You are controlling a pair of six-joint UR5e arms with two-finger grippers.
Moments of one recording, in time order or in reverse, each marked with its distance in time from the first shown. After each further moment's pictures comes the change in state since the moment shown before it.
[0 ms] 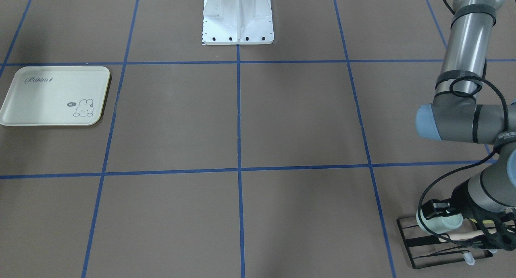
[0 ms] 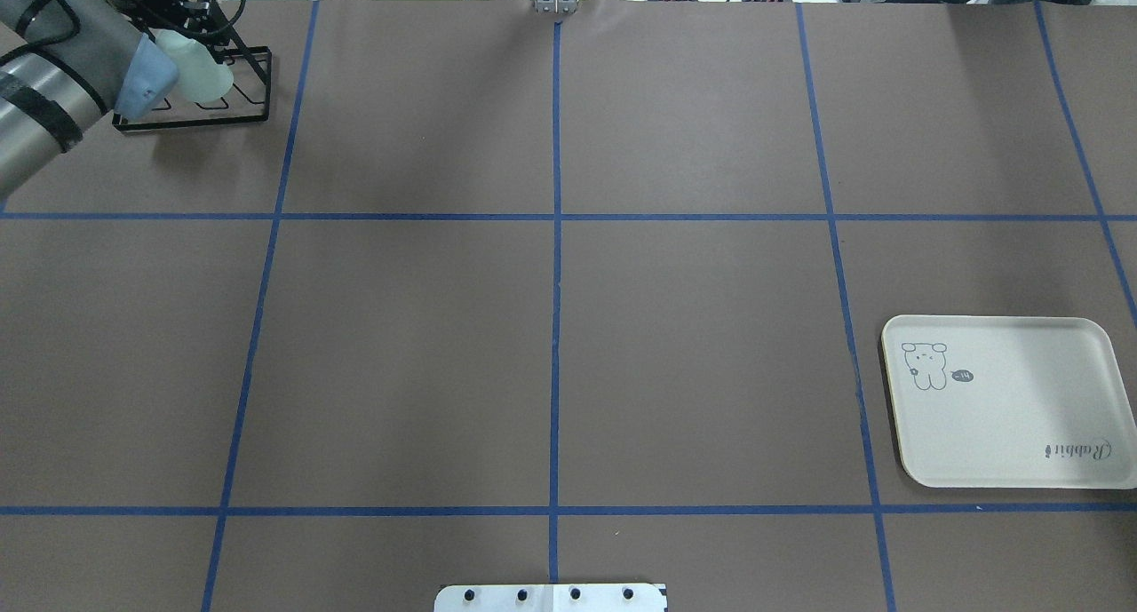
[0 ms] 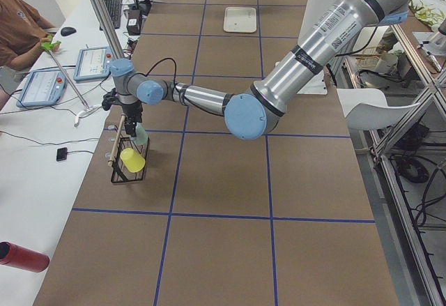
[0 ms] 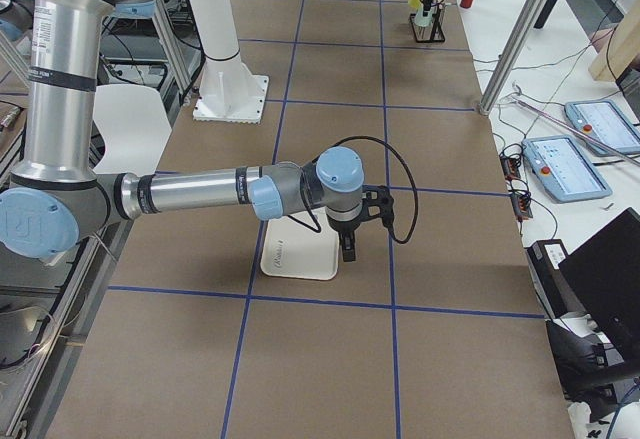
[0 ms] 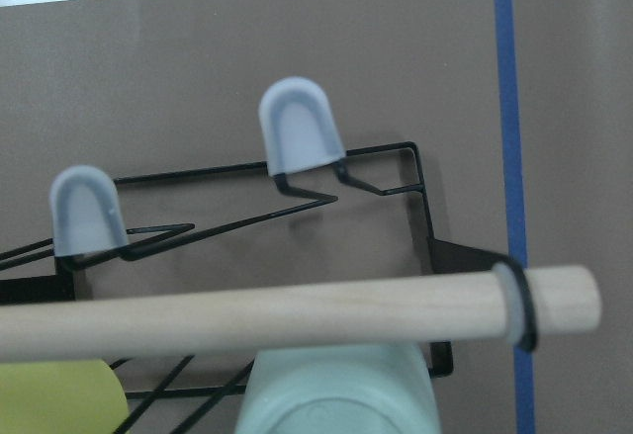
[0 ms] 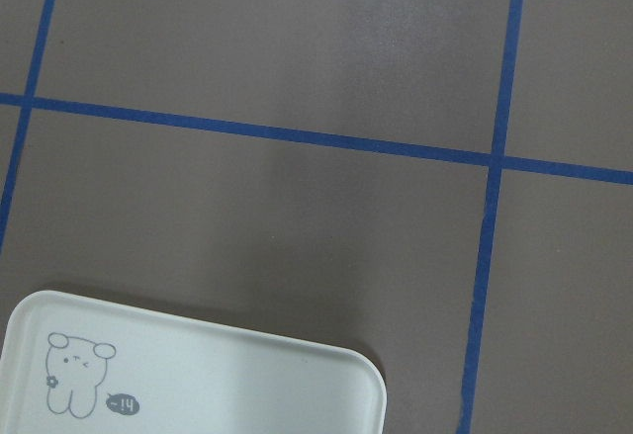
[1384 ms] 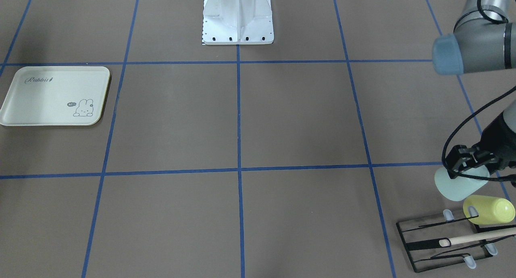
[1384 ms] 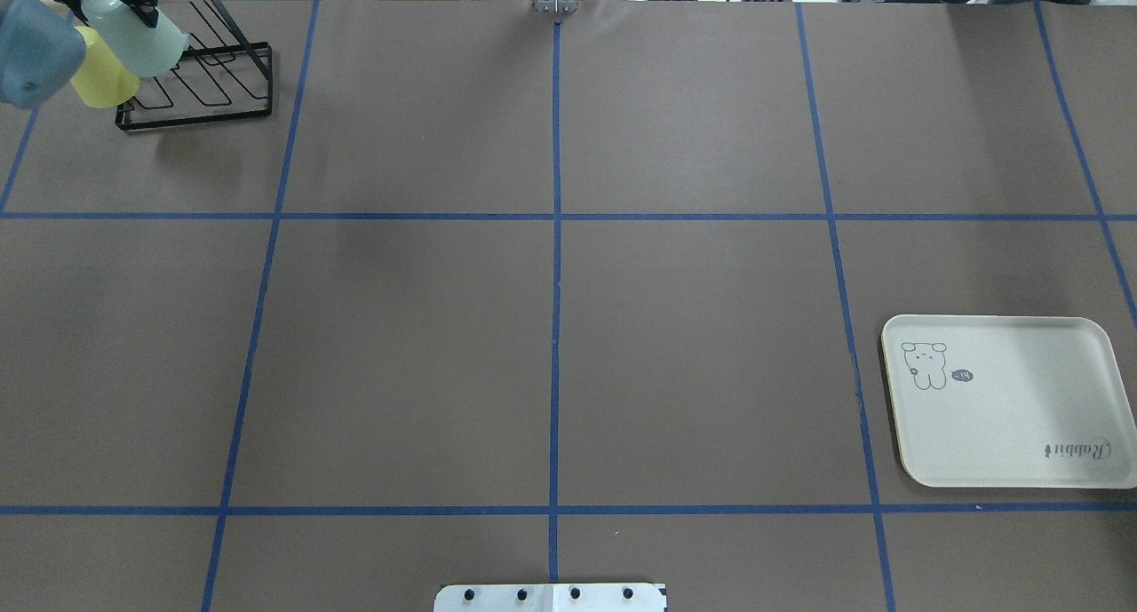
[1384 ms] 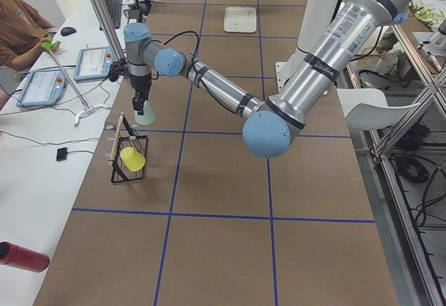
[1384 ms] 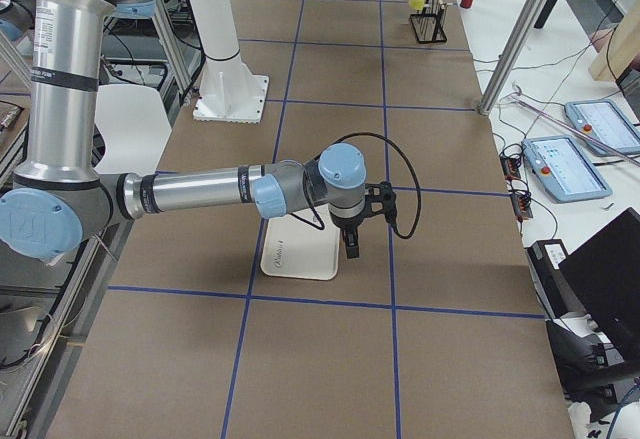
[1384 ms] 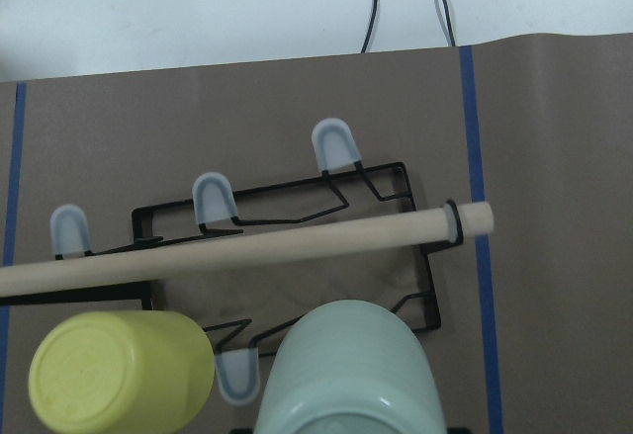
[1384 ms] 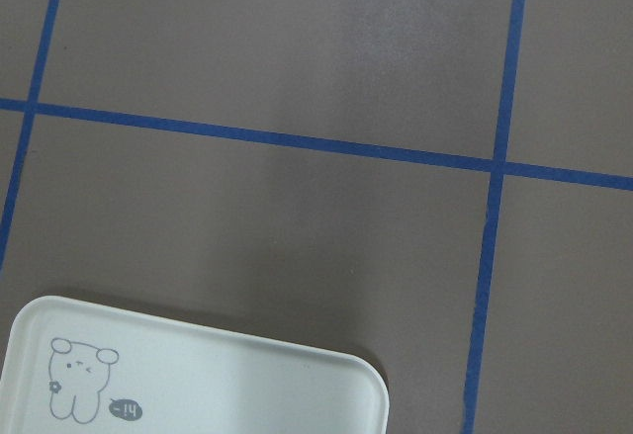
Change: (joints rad) left arm -0.066 0.160 -0.601 0.380 0.005 0.005; right arm -0.009 0.012 -0.001 0.031 0.010 0.006
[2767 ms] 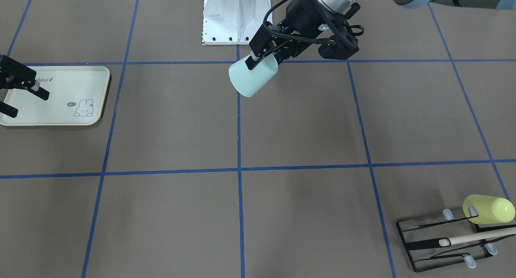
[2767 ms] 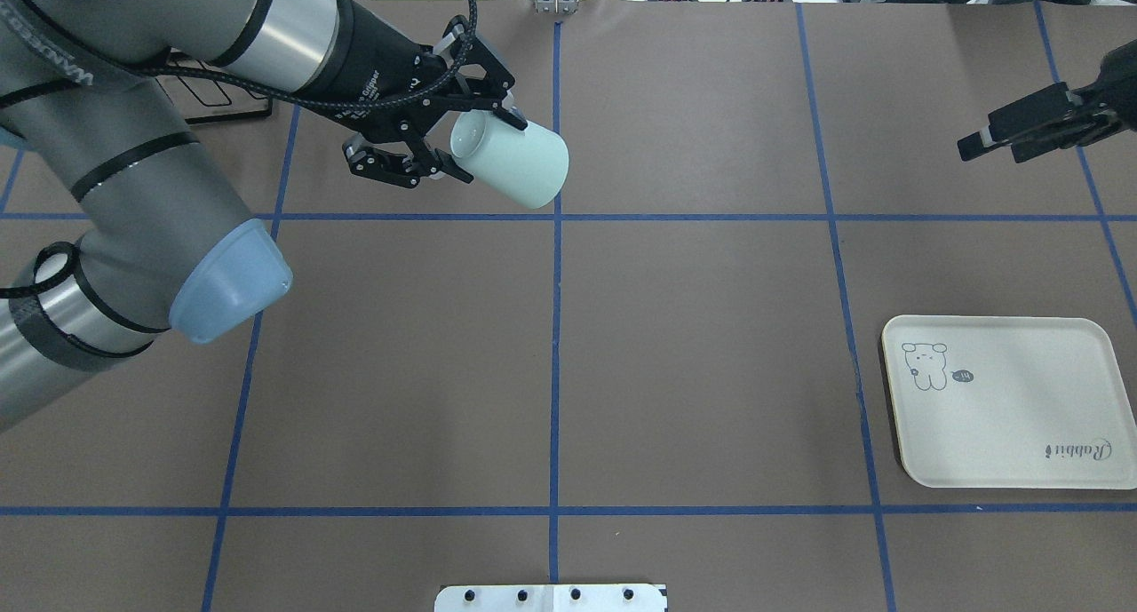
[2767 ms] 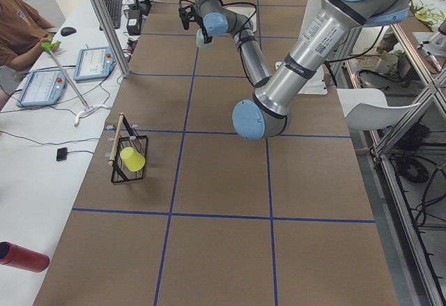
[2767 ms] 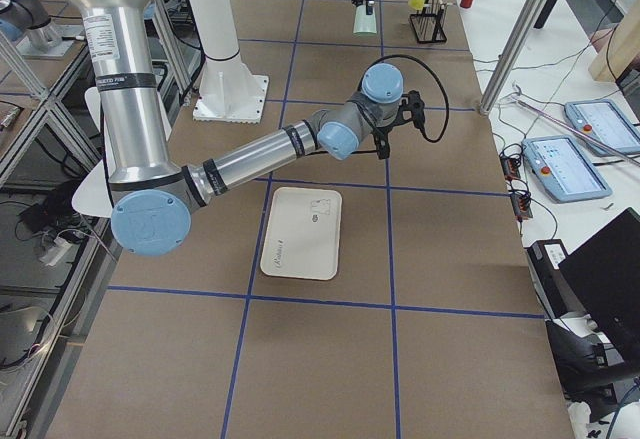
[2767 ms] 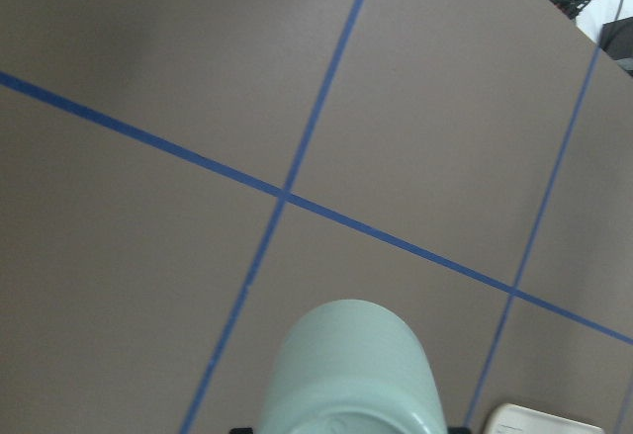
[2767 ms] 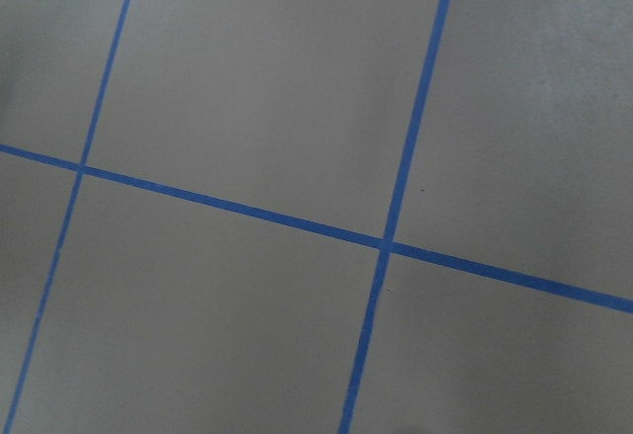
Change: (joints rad) left arm 0.404 -0.102 -0.252 -0.602 -0.121 -1.391; right arm -0.237 0.315 -0.007 0.272 0.138 0.602
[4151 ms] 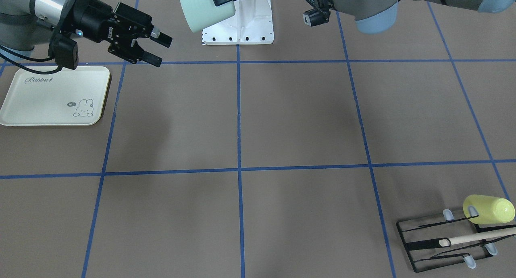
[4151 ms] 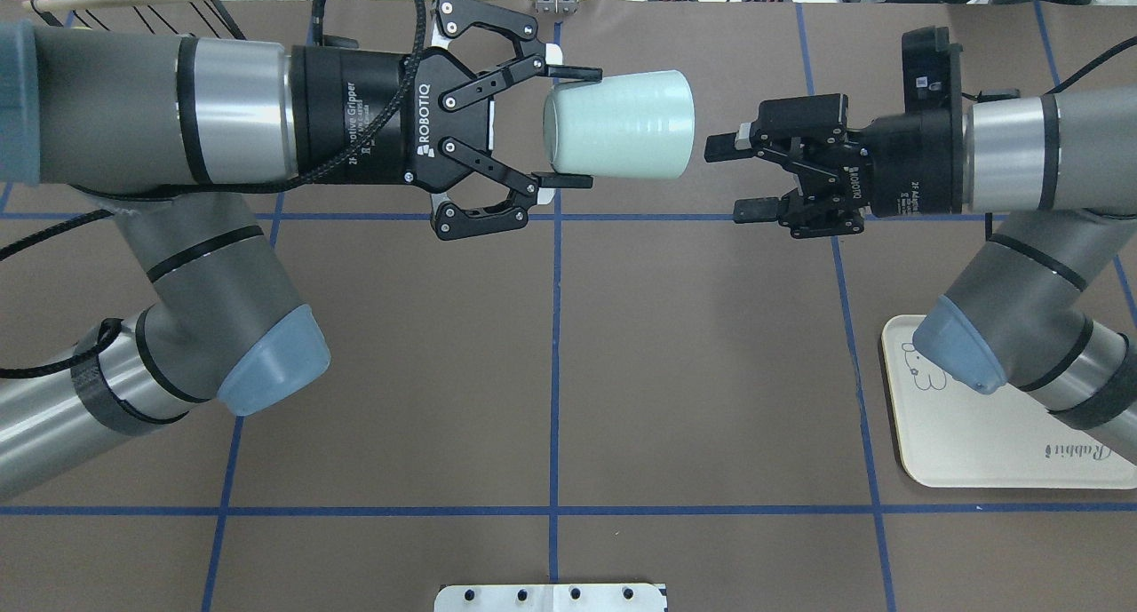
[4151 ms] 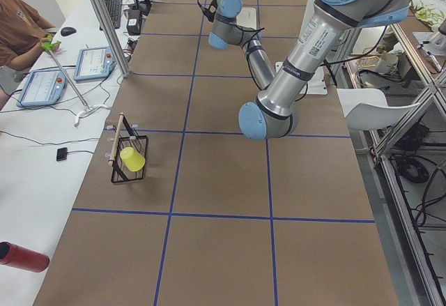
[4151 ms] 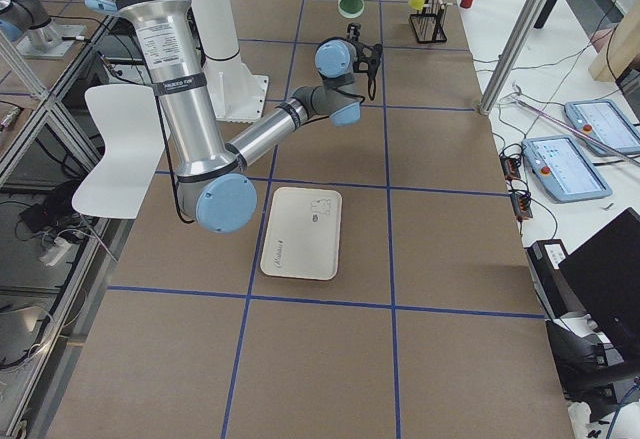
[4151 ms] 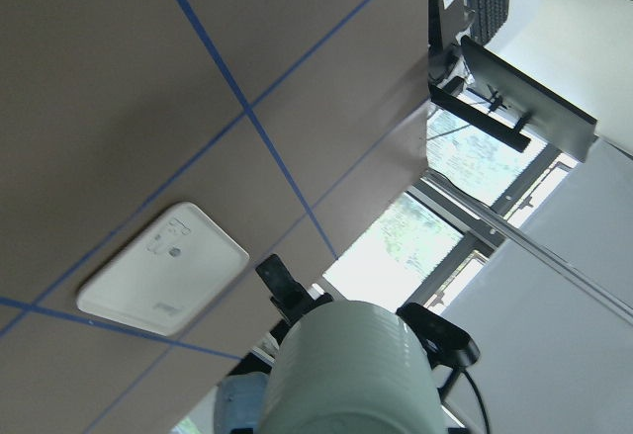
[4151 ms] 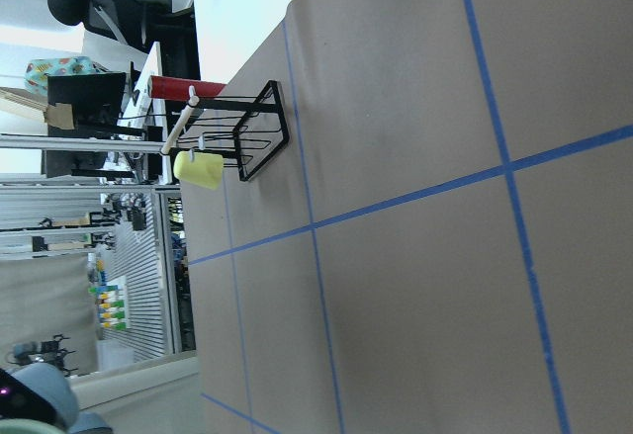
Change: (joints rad) left arm 0.111 0.055 0.011 -0.761 0.241 -0.877; right arm -0.395 0.151 -0.005 0.886 -0.411 1.256
